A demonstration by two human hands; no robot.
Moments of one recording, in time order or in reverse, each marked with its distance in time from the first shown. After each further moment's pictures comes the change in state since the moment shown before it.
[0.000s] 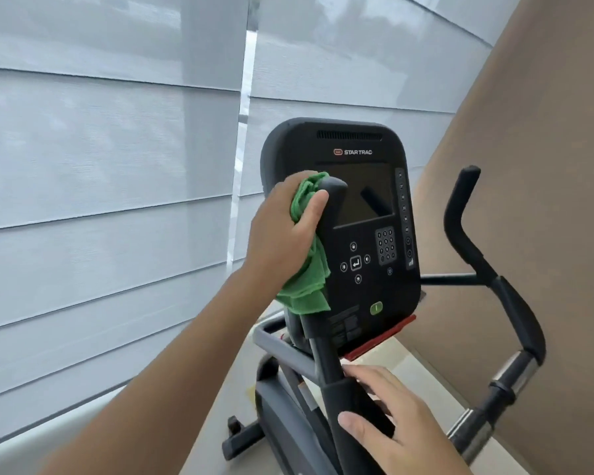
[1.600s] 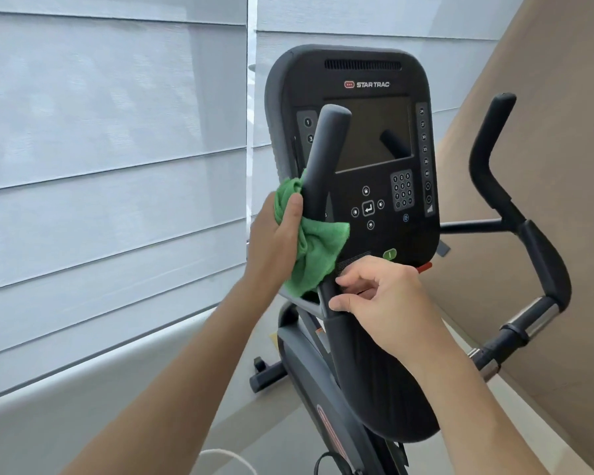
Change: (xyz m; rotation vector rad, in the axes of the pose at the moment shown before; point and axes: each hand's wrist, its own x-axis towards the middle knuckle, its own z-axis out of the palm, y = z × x) left_hand -0.076 -0.045 0.017 -0.174 0.048 -0.321; right_hand 0.051 -0.018 -0.006 0.091 0.234 -0.031
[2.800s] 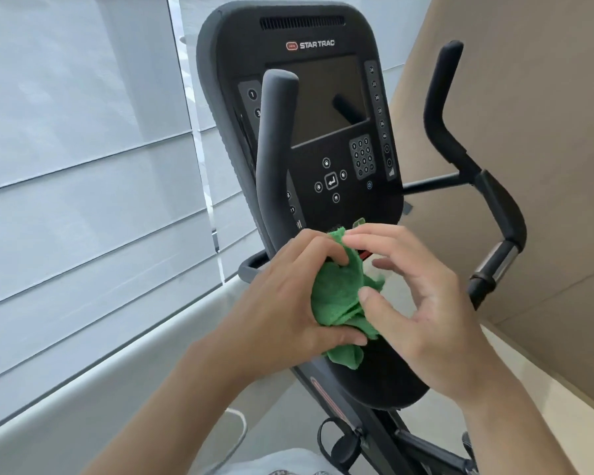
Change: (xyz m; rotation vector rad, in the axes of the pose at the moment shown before) left_hand -0.073 0.029 -0.019 0.444 -0.722 0.488; right_hand -0.054 -0.022 -0.037 0.132 0.029 -0.287
